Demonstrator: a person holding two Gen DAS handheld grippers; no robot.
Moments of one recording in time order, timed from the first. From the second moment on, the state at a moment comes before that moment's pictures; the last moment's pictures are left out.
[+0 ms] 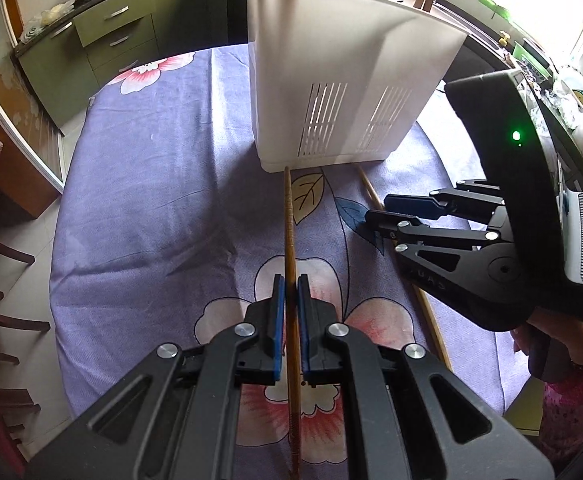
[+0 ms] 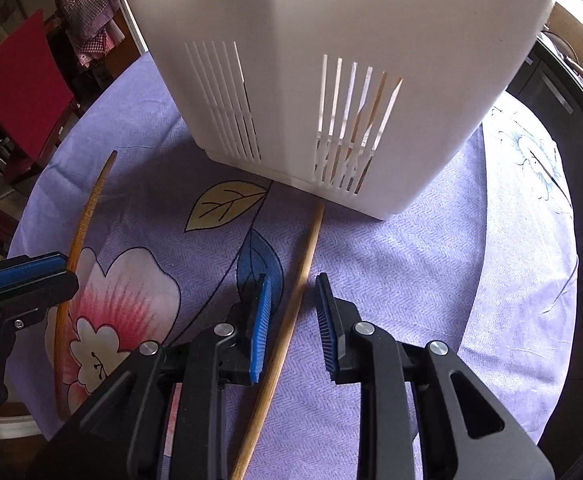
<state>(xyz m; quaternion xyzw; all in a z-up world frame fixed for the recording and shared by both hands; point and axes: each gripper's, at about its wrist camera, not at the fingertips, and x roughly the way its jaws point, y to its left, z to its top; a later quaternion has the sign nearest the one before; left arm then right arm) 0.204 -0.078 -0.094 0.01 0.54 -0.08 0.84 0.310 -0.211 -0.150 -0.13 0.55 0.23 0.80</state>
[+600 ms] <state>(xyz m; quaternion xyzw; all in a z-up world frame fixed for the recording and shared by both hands) 0.192 -0.081 -0.064 0.01 0.52 -0.09 0.85 0.260 -0.258 -0.068 -0.08 0.46 0.26 0.84</state>
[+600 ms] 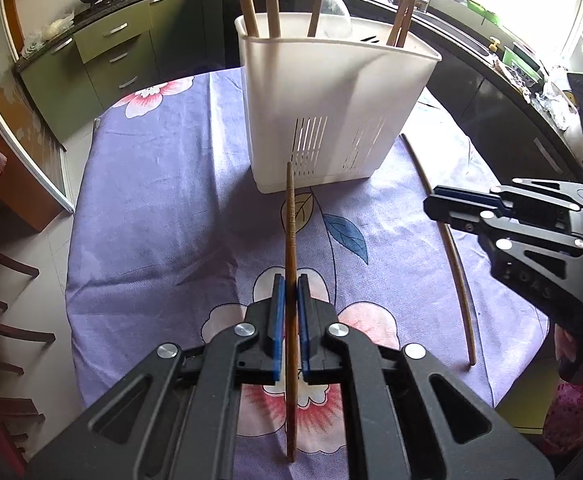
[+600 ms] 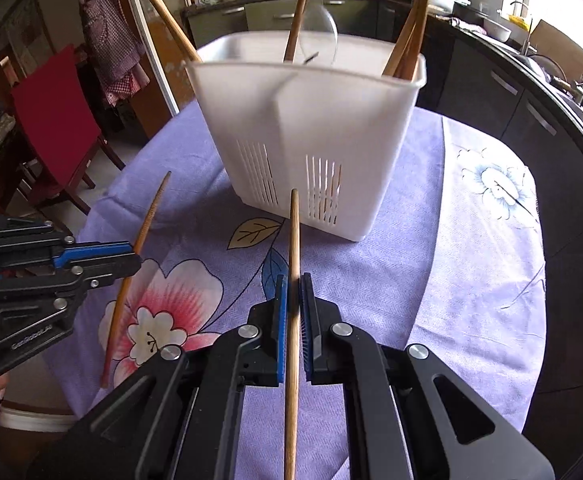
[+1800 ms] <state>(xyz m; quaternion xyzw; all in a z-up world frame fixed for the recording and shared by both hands) 0.127 -0.069 -0.001 0.03 0.47 -0.11 0.88 0.197 -0.317 0.011 -0.05 0.37 0.27 0.88</state>
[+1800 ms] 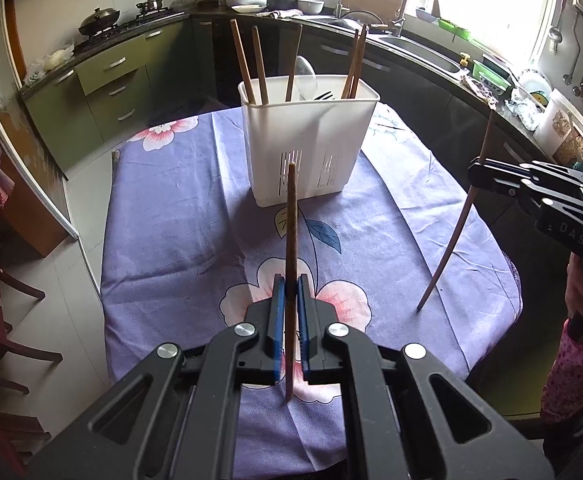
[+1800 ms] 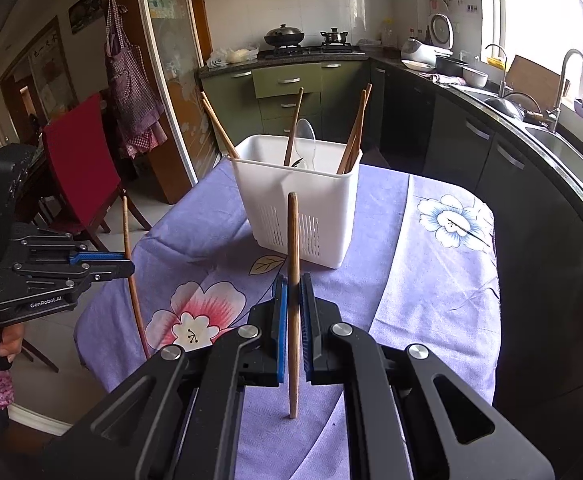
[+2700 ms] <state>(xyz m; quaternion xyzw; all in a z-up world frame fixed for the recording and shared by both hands) 0.173 -0.103 0.104 0.05 0.39 -0.14 0.91 0.215 -0.297 0.129 -0.07 0.30 0.29 0.91</state>
